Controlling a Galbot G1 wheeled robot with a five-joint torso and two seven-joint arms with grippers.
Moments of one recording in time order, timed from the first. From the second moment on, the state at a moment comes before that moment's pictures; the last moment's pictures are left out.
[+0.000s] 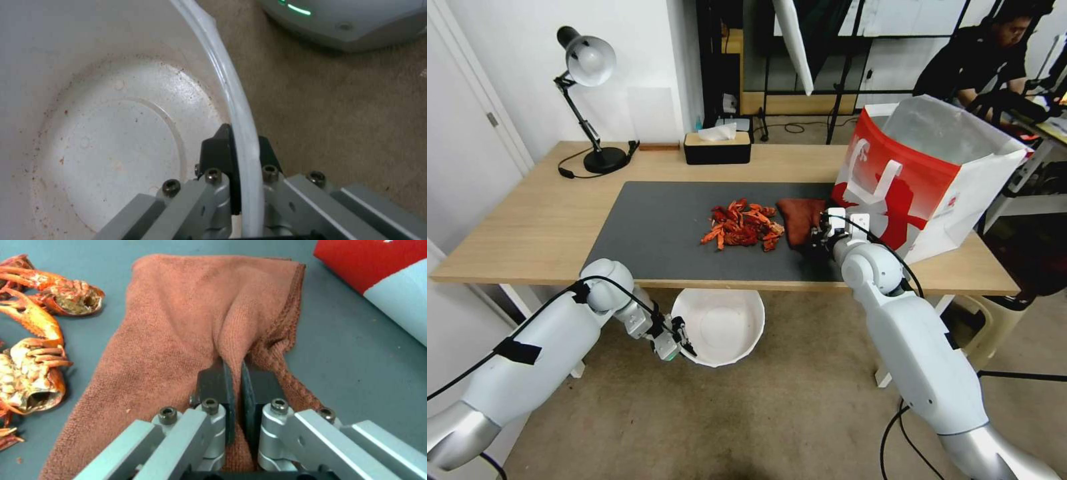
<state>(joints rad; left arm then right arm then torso) 0.65 -0.89 0.09 -1.46 0.38 -0.63 1.36 -0.74 1.25 0.22 1.62 0.61 -0.73 0.31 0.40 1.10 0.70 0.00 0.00</state>
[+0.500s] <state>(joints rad) 0.65 -0.88 0.09 -1.45 0.37 -0.63 1.35 -0.73 1.22 0.22 1.66 0.61 -0.68 0.23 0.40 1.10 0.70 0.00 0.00</state>
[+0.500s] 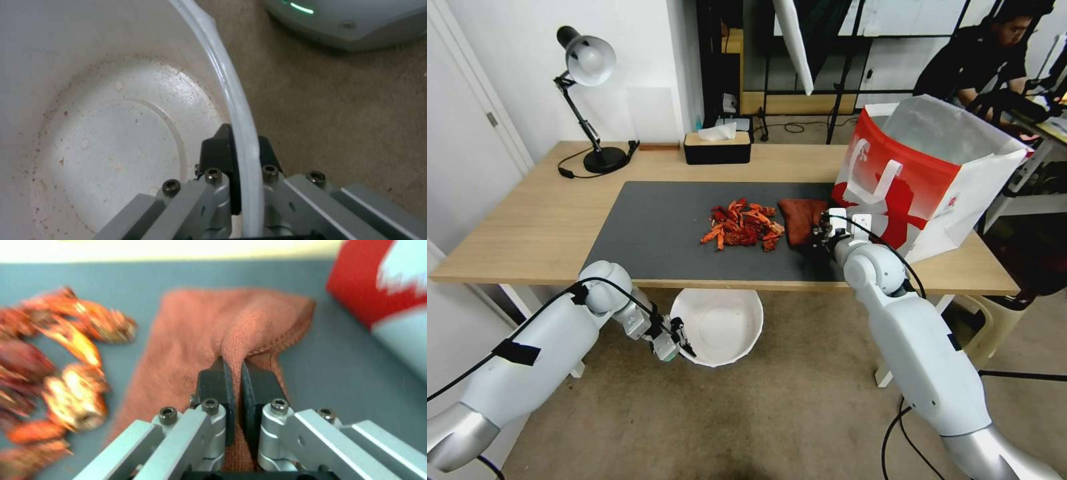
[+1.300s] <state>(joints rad) 0.66 -0.89 0.07 -1.43 0.37 -0.64 1.33 -0.57 1.14 0.15 1.58 0.47 -0.41 0.01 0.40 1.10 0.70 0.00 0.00</state>
